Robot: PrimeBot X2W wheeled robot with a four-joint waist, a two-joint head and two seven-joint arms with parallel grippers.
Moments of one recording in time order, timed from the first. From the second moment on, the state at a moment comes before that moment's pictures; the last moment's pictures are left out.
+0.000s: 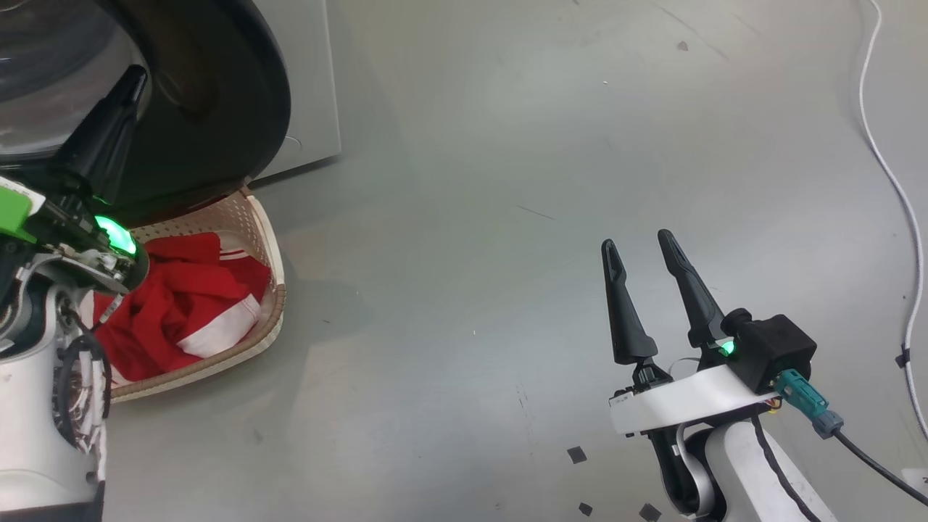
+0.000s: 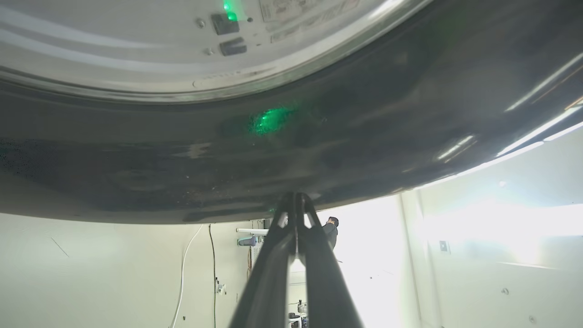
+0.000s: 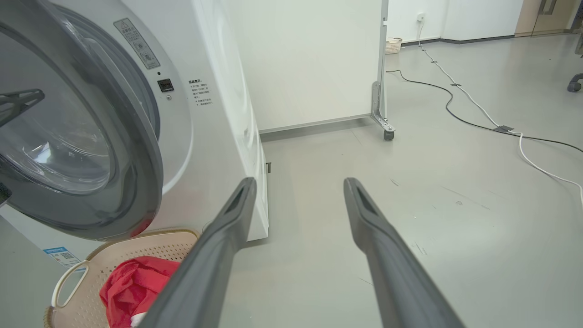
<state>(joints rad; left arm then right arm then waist) -0.61 0.16 0.09 0.27 -1.78 -0.09 0.56 -0.14 -0.05 0.38 0.02 0.40 -0.08 -0.25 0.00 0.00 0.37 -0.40</state>
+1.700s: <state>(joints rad) -0.05 0.18 0.01 -0.24 -0.86 -0.12 0.12 -0.02 -0.09 0.26 0.10 0.31 -0.08 -0.25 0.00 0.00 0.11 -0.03</state>
